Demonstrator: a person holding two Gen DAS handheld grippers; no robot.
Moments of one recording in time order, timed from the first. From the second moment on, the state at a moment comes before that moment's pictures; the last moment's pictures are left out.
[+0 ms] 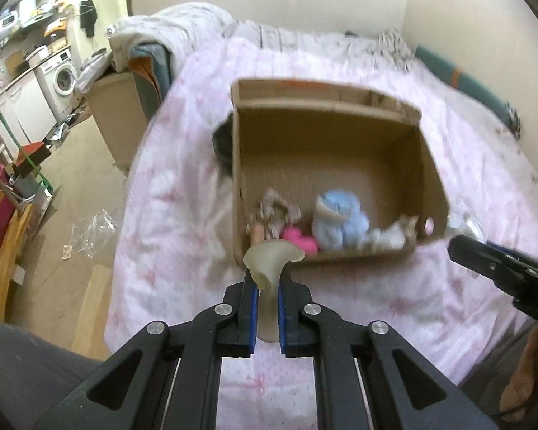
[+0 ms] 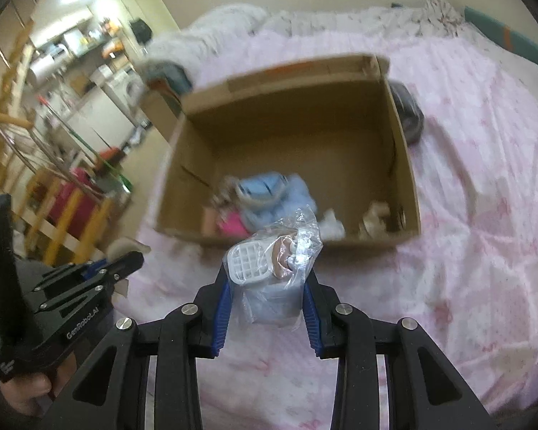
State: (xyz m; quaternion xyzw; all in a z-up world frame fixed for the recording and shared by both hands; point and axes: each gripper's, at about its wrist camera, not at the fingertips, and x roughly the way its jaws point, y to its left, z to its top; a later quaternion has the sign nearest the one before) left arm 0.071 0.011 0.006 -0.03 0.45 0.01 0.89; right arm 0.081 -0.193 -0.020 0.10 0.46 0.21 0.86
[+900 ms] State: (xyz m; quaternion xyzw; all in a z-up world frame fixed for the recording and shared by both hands) left arm 0.173 -0.001 -0.019 0.02 0.43 -0.01 0.90; right arm 0.163 -0.234 -0.053 0.22 0.47 0.20 0.83
